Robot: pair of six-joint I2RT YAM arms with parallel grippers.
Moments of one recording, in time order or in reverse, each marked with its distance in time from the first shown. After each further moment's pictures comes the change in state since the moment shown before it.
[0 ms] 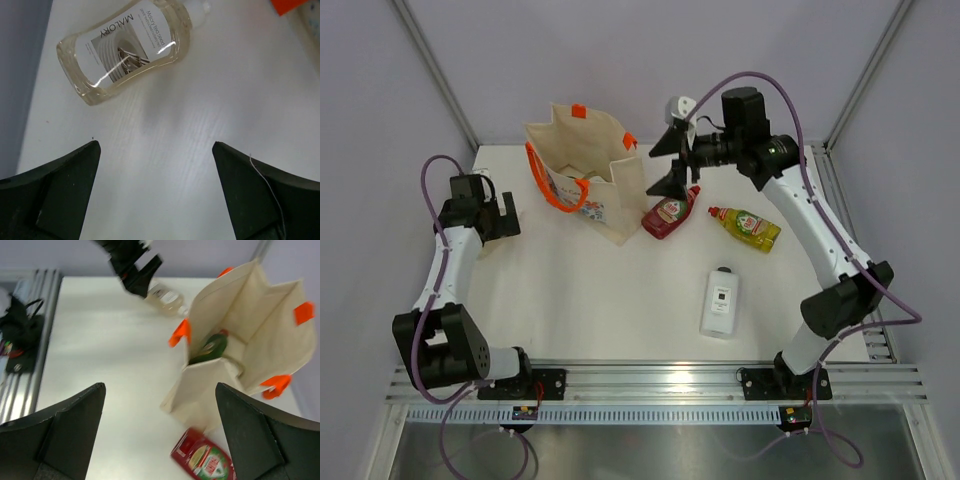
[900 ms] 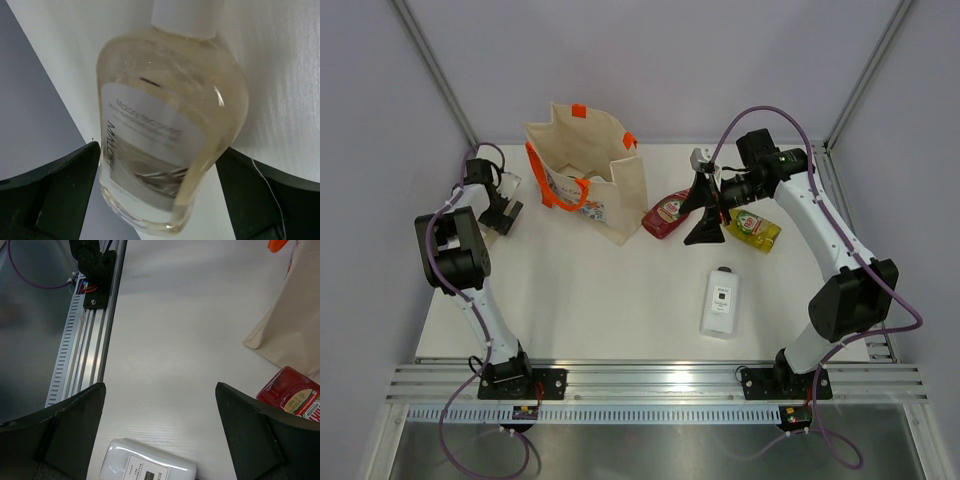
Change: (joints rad) left arm 0.056 0.684 0.340 0.130 -0.050 0.824; right arm -0.165 -0.113 -0.351 -0.554 -0.244 -0.522
